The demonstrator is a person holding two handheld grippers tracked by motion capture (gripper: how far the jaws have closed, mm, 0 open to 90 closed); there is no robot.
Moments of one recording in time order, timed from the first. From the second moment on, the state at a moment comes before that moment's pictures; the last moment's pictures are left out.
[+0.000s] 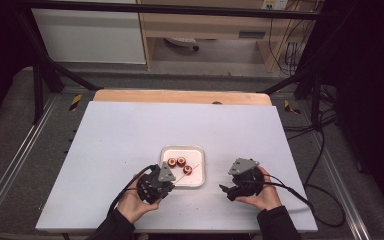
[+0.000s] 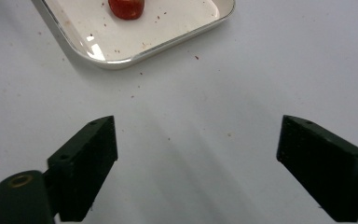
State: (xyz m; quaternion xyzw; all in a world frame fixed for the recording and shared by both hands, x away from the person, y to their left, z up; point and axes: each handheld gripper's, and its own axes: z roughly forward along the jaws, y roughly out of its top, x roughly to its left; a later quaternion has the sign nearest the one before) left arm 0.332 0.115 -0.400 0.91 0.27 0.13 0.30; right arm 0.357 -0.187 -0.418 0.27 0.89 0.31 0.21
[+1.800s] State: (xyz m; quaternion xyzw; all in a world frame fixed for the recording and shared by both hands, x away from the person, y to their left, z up) left arm 0.319 0.182 -0.420 0.84 0.33 0.14 0.40; right arm 0.442 -0.065 -0.407 0.18 0.96 0.23 0.02
